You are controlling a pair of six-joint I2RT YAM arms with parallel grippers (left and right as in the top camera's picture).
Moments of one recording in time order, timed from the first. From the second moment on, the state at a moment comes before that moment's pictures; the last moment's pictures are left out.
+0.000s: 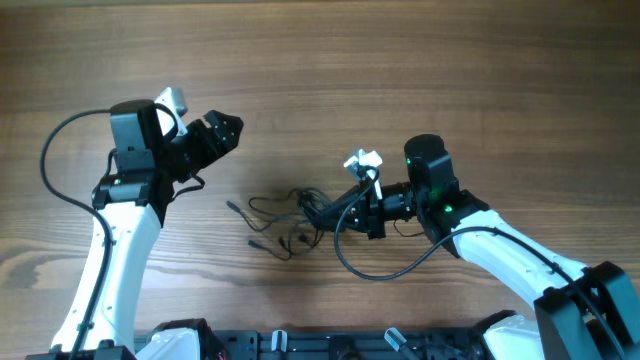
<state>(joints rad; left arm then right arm) 0.08 1.30 0.87 -0.36 0.52 -0.54 0.45 1.46 0.59 0.27 -1.18 0.20</state>
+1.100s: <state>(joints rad) -0.29 1.48 0.87 -0.49 0.47 -1.75 0.45 1.46 0.59 0.27 -1.12 0.23</state>
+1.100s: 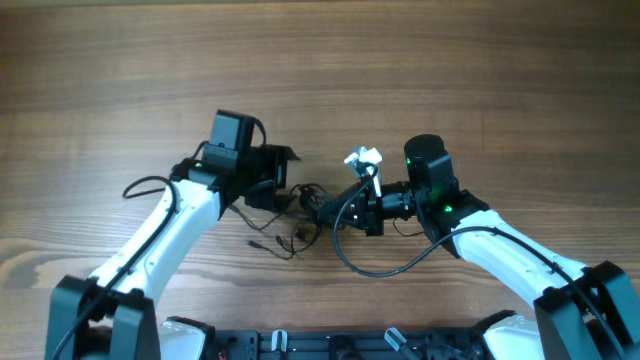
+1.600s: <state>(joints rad) 0.22 1.54 0.88 -0.26 0.50 -1.92 0.45 1.46 0.59 0.15 -1.11 0.26</state>
